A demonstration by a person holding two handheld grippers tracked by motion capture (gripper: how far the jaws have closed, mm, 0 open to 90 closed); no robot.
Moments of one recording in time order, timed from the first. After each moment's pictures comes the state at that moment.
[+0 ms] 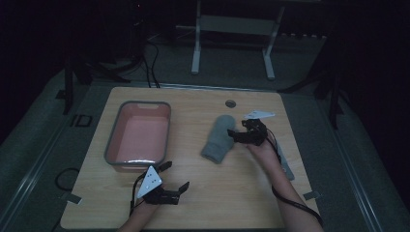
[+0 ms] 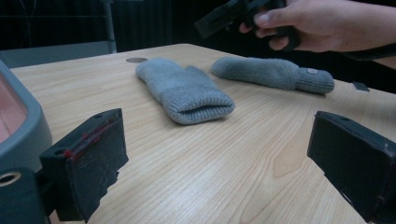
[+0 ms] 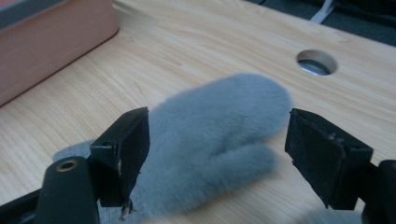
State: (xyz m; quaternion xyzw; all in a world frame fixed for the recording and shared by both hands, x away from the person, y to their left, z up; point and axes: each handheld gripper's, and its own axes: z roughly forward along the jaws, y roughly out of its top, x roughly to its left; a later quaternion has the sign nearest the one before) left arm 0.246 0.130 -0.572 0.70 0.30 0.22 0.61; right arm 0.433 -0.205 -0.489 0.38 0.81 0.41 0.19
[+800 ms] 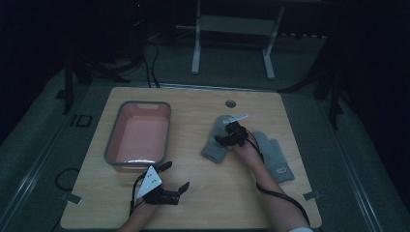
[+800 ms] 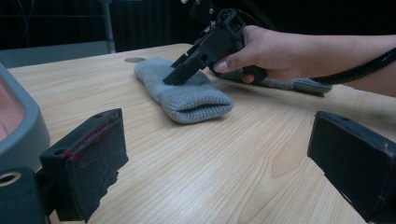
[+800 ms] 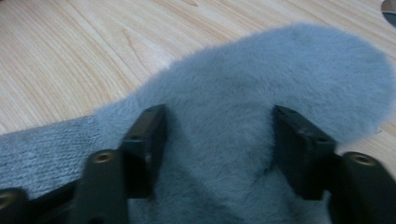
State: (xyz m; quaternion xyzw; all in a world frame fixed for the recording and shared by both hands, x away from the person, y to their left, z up) left arm 0.246 0.130 -0.572 0.70 0.30 0.22 0.61; right arm 0.463 -0.160 -0.546 0.36 0.86 0.33 0.16
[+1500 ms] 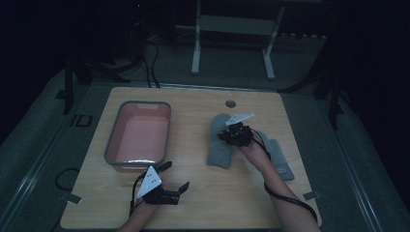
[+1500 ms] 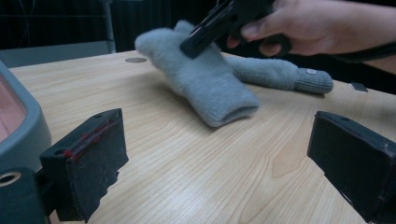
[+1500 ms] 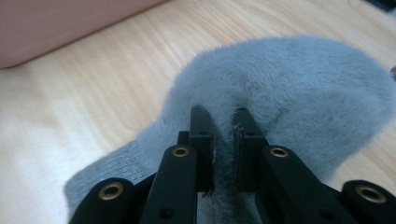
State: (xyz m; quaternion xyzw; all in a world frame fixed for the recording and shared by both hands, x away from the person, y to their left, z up) left arm 0.246 0.130 -0.572 0.70 0.30 0.22 0.61; right arm 0.429 -0.165 -0.495 0.27 0.88 0.37 0.14
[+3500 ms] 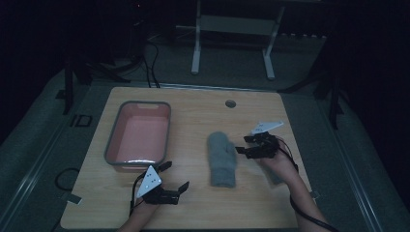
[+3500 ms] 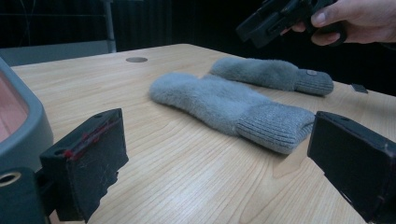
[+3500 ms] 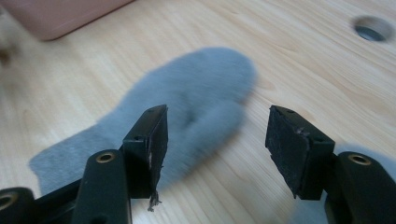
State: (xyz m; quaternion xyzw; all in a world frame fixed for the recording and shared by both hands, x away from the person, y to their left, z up) left arm 0.246 0.131 -0.572 0.70 0.30 0.22 0.61; right arm 0.387 -0.236 -0.477 0.30 0.87 0.37 0.12
